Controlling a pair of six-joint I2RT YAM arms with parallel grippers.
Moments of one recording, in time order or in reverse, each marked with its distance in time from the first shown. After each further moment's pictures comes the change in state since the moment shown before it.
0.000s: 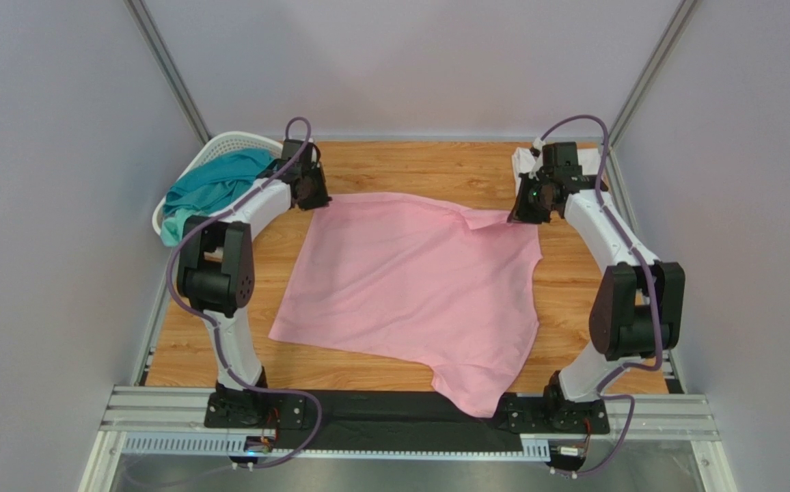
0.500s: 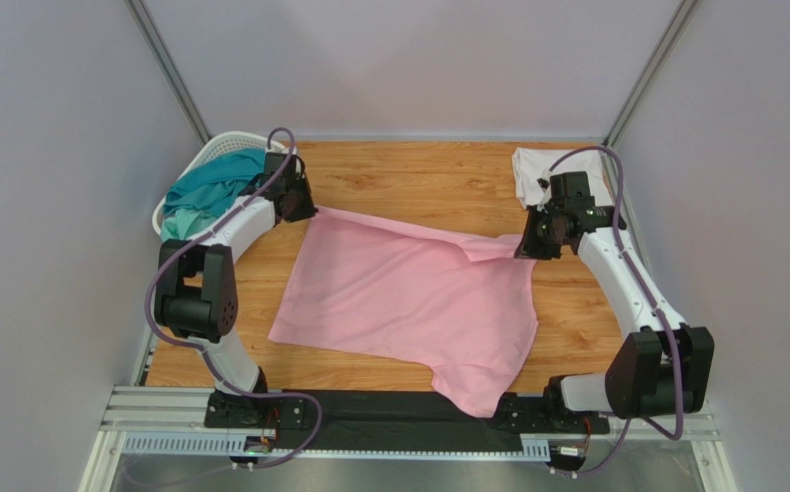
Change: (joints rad) left arm 0.038 -0.198 -0.208 0.042 -0.015 0.004; right arm 0.031 -0.311 -0.209 -0.168 0.019 0.040
